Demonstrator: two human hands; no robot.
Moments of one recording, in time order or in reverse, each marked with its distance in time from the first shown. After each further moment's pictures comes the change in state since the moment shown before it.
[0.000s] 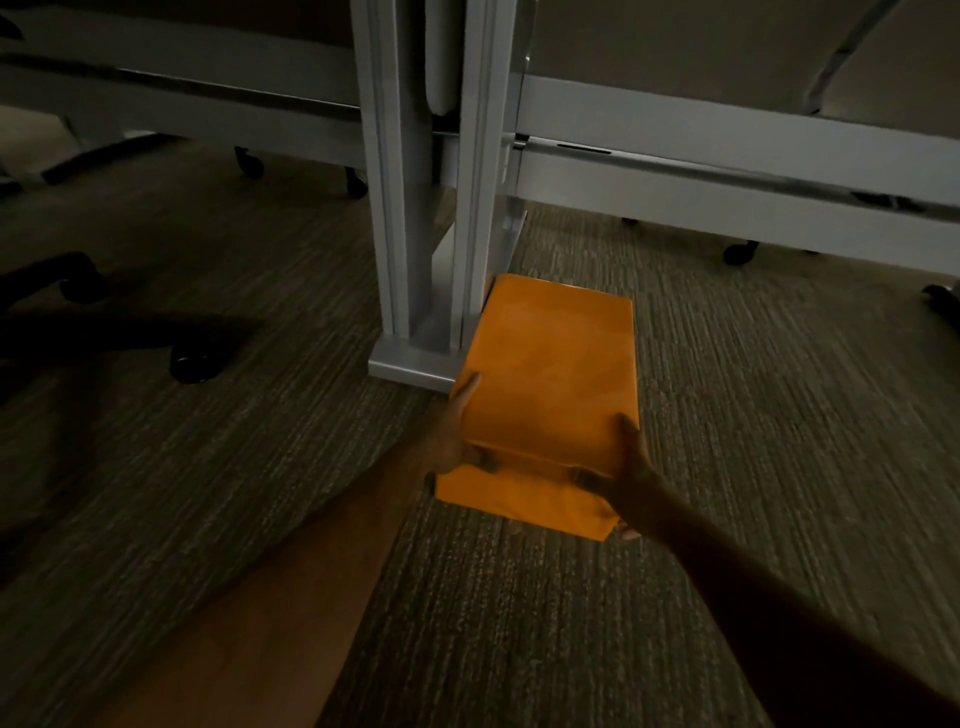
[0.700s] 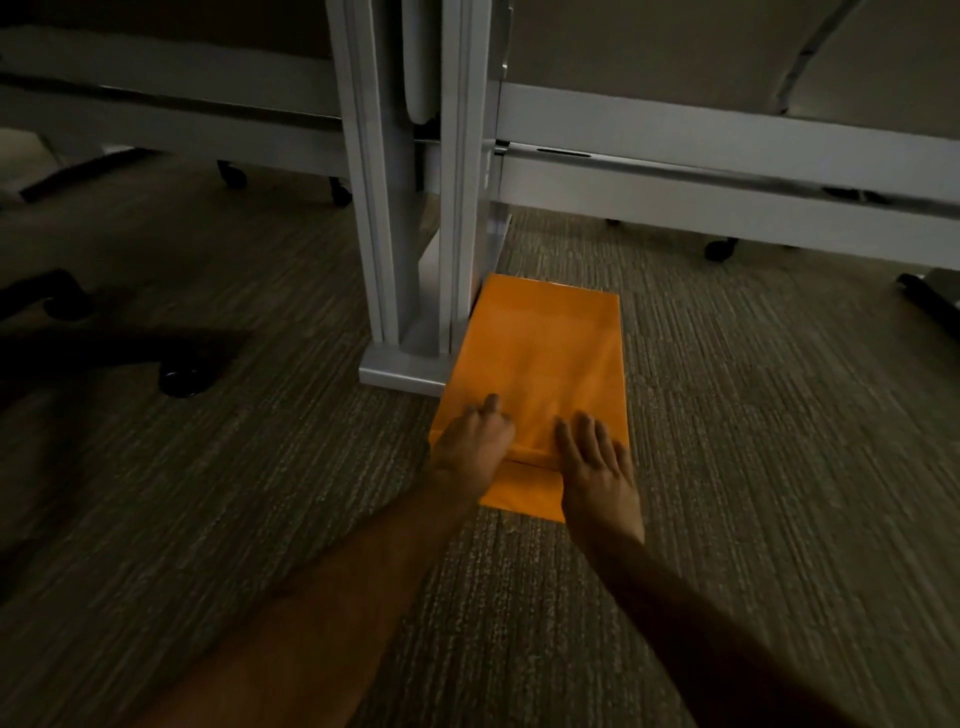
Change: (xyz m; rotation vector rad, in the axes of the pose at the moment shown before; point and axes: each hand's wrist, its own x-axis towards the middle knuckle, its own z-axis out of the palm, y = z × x) left_hand -0.010 0.043 0.048 0.963 0.227 0.128; right_hand -0.030 -0.017 0.049 -0.851 0.418 -0.361
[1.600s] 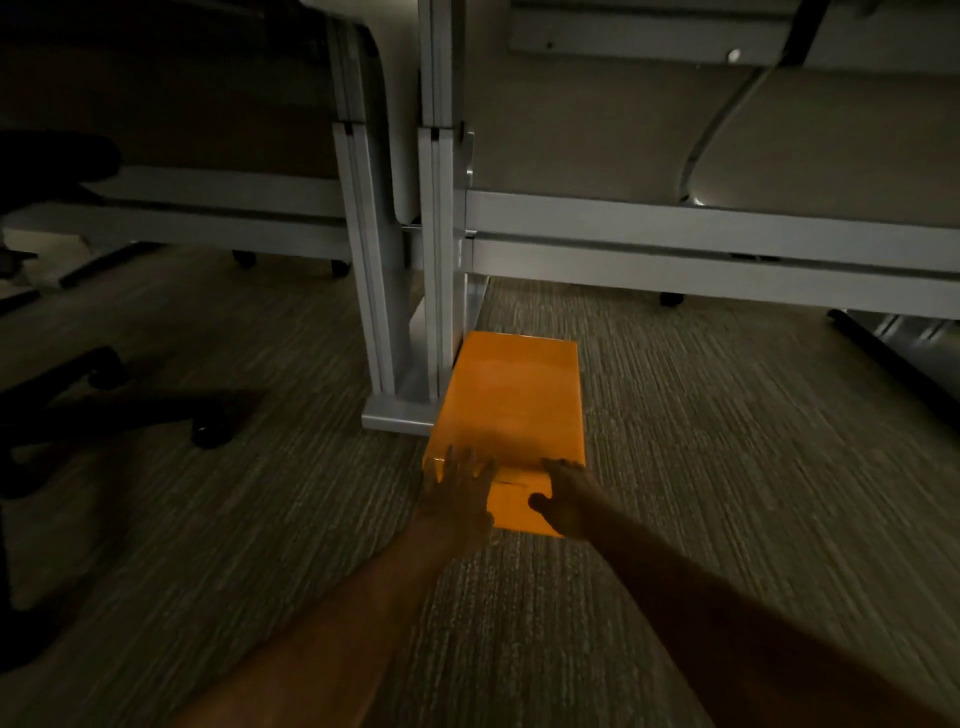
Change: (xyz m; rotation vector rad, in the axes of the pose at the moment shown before) left_hand -0.081 0.013 -0.044 -0.201 -0.142 0.005; right_hand -0.012 0.000 -0.086 0.283 -0.358 0.066
